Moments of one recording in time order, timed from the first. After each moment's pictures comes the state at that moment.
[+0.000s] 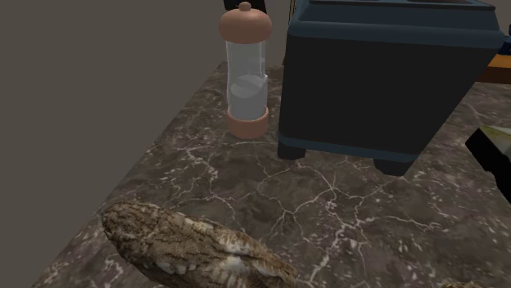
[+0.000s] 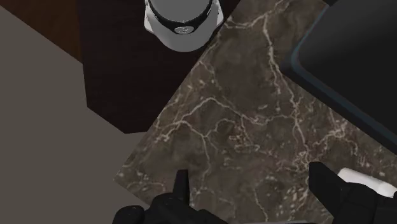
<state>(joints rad) 0.00 -0.75 0.06 -2.45 0.09 1.50 0.08</state>
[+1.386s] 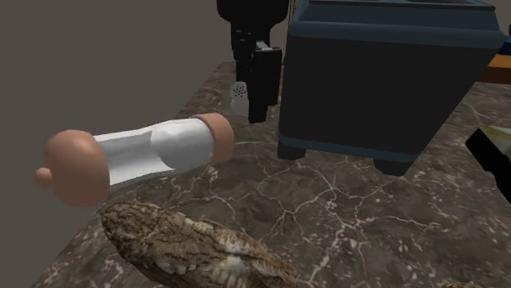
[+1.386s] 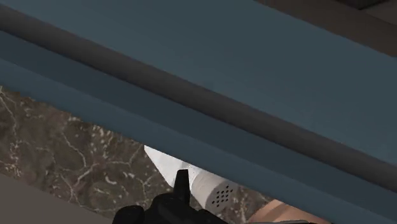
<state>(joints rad) -0.02 -0.32 0.58 -2.13 0.08 1.81 0.79</state>
